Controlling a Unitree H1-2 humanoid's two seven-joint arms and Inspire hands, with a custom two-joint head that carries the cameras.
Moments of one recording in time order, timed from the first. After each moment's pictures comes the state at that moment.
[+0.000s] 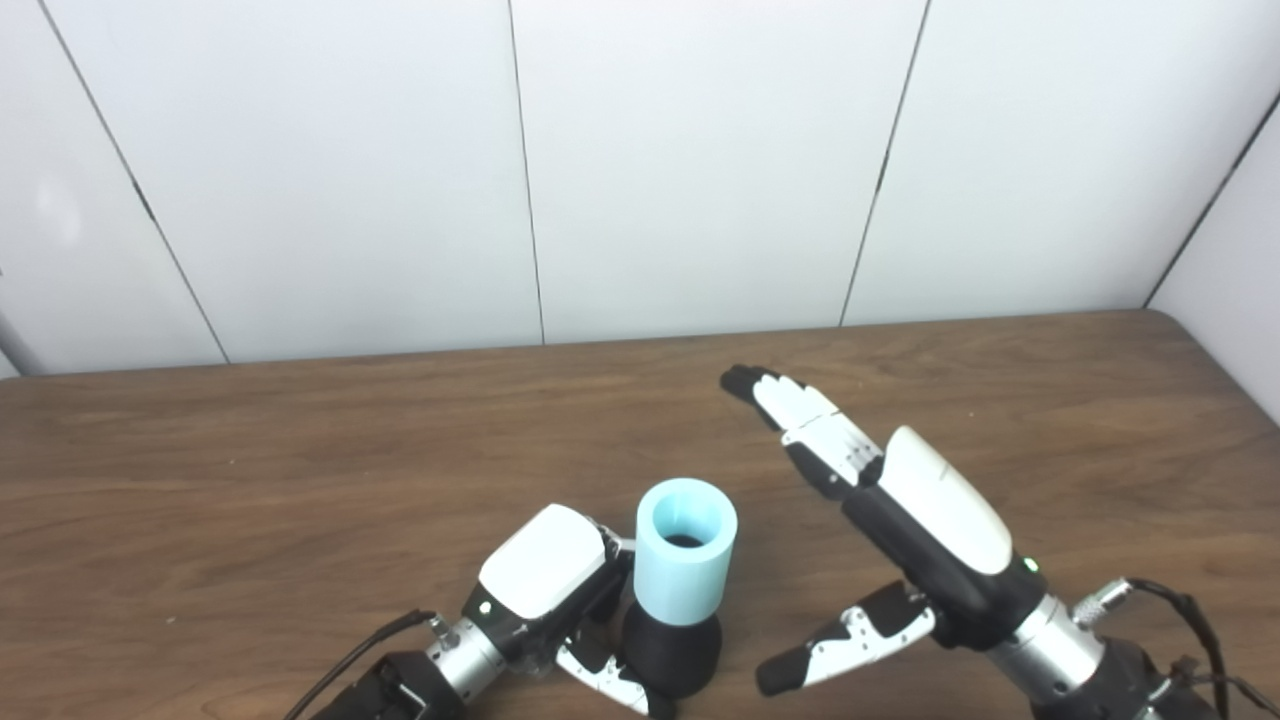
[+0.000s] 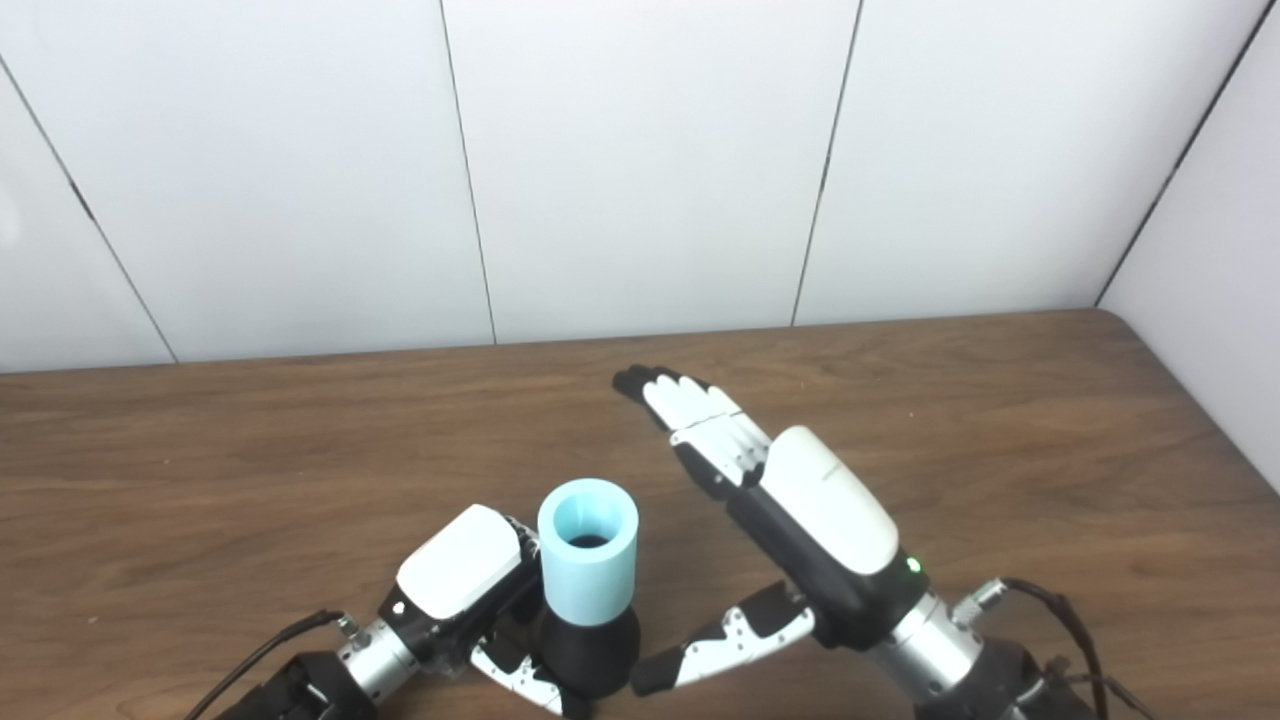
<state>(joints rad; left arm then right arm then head) -0.36 0.31 -0.63 0.22 0.89 -0.37 0.12 0.00 -0.32 0.09 -0.69 -0.60 -0.13 0.32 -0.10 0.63</state>
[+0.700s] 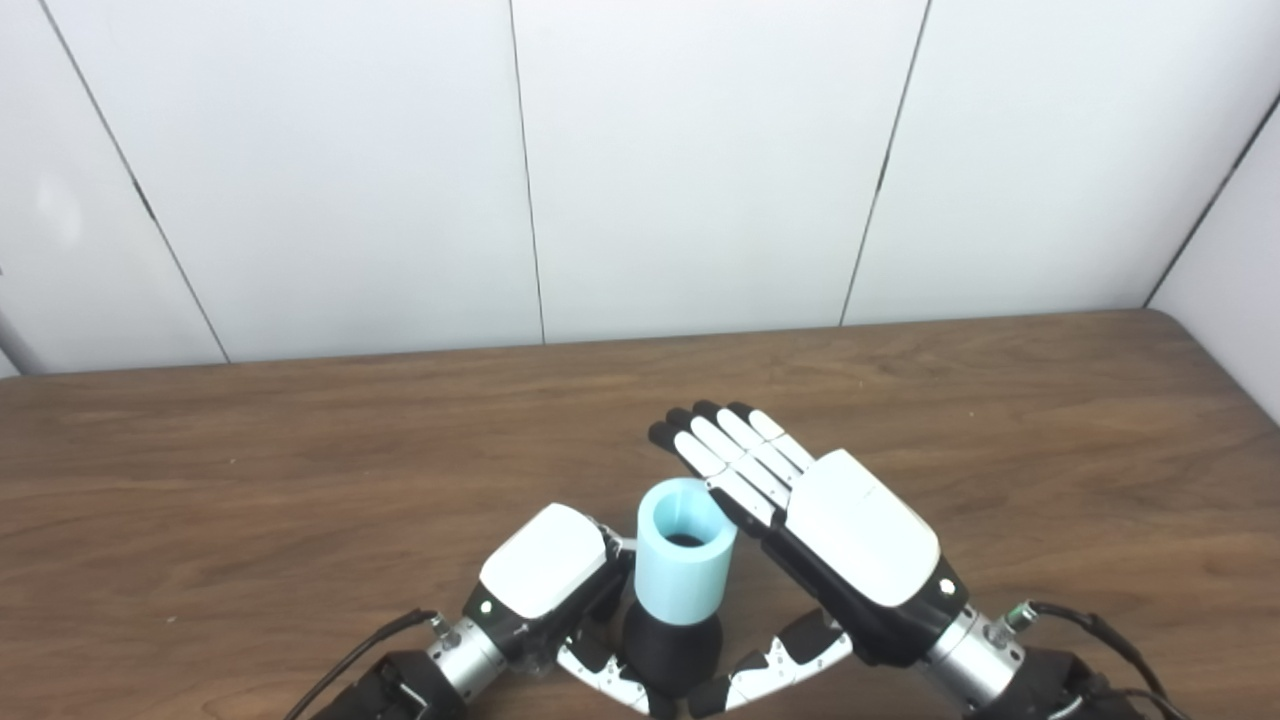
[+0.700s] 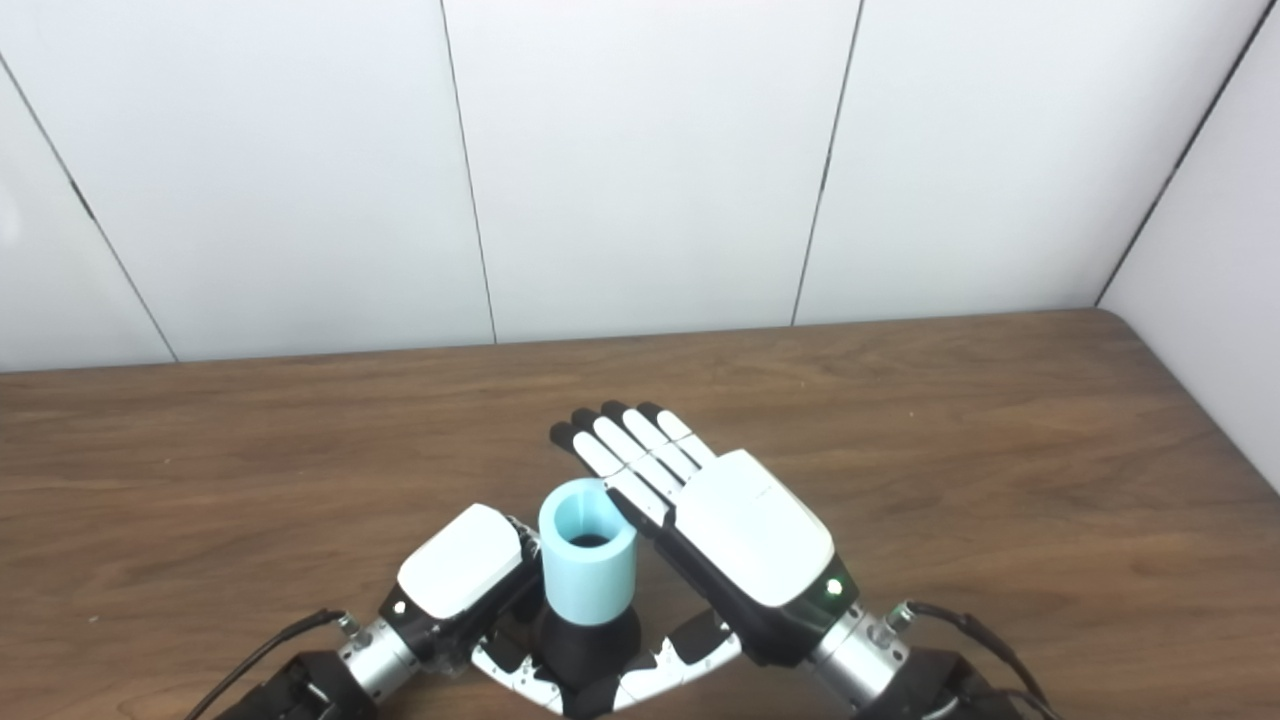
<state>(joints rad) -0.36 0.31 -0.63 0.22 0.89 -0.37 0.12 0.00 -0.27 0.16 -0.61 -0.87 -0.20 0.30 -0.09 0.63</state>
